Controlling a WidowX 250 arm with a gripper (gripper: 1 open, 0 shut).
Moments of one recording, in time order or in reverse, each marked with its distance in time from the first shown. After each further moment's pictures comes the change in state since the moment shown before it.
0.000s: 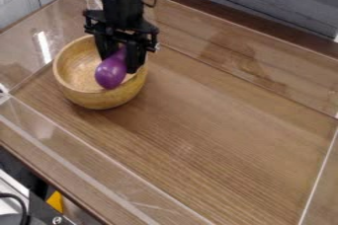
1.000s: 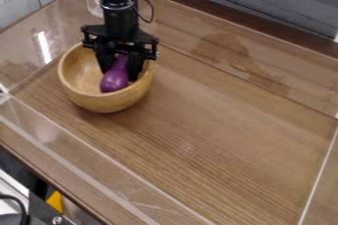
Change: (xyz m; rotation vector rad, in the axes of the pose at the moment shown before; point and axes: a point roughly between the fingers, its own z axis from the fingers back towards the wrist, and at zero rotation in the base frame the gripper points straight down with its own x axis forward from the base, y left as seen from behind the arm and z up) arm 0.015 0.001 -0.025 0.026 -0.007 0.166
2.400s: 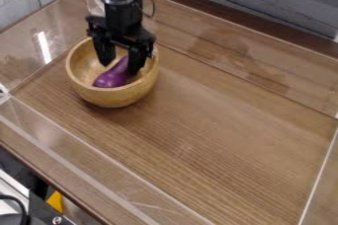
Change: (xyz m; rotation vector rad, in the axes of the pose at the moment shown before) arm 0.010 0.007 0.009 0.023 0.002 -0.211
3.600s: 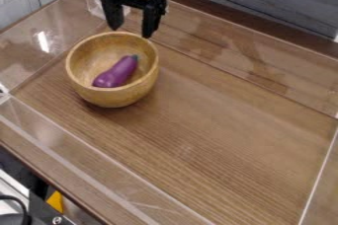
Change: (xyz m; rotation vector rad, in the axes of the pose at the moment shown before) arm 0.030 -0.013 0.040 -0.032 0.010 0.031
